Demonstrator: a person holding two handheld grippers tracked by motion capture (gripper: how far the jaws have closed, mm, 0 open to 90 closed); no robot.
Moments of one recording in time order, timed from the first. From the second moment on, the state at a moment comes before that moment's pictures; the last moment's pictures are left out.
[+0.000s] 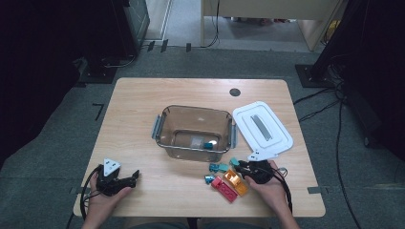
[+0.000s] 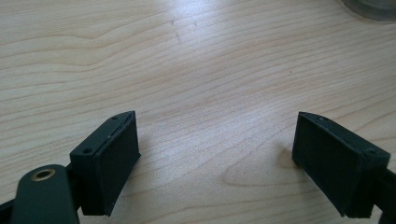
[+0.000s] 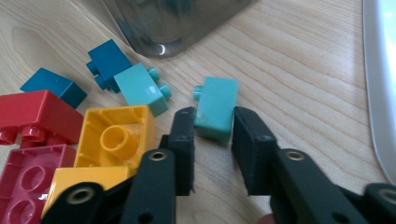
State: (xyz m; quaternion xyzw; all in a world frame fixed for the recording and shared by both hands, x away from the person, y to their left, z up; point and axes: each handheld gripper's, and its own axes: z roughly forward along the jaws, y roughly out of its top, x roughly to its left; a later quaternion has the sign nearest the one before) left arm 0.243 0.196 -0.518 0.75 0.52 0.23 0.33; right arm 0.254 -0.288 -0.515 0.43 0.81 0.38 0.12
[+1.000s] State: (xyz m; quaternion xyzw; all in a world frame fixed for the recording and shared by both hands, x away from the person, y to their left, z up) left arm 0.243 0.196 -0.518 0.76 0.52 0.23 0.33; right arm 0.255 -0.316 -0.455 0.45 0.79 0.40 0.16
